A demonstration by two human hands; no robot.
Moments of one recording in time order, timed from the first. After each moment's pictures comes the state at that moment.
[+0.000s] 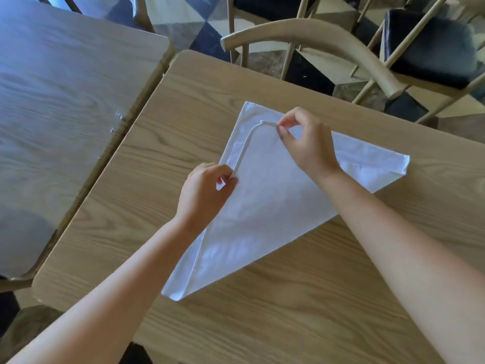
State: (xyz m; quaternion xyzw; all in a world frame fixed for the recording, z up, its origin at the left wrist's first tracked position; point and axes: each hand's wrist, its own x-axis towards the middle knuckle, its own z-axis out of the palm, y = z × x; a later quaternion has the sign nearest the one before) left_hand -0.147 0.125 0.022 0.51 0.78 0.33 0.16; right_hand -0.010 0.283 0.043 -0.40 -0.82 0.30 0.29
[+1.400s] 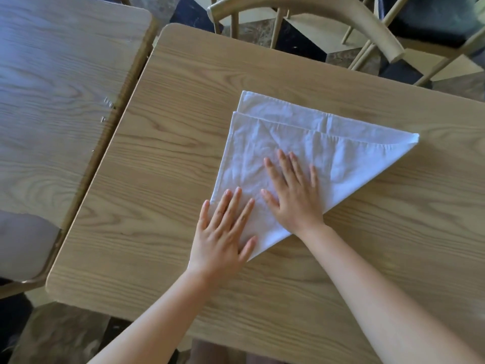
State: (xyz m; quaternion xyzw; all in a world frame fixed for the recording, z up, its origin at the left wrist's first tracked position) left_hand -0.110 0.031 -0.044 0.67 0.73 0.06 0.09; right_hand 0.027 0.173 -0.052 -0.44 -0.89 0.10 0.01
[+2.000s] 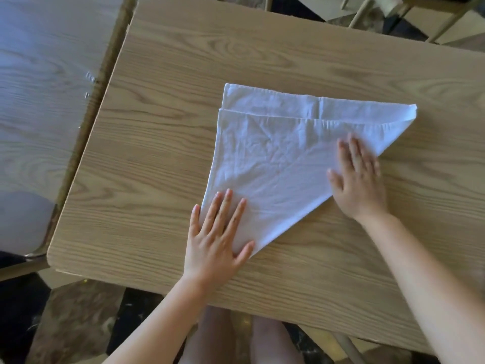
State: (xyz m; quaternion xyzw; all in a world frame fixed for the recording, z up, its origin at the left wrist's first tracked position) left_hand -0.079 -0.023 -0.040 0.65 0.75 0.02 0.11; right_hand 0.152 0.180 -0.043 -0.54 -0.83 0.11 -0.02
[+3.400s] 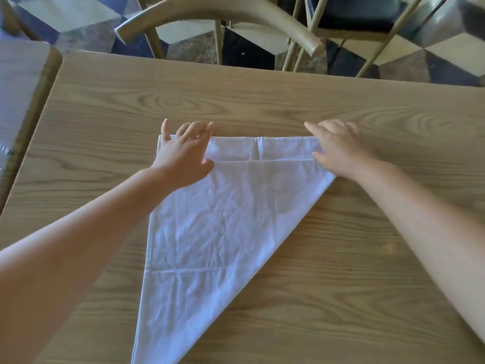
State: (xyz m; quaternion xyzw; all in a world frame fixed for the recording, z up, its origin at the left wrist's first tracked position) left_hand -0.116 0.245 -0.012 0.73 0.68 -0.02 0.09; right_hand 0.175 0.327 0.005 -0.51 -0.85 0.10 -0.07
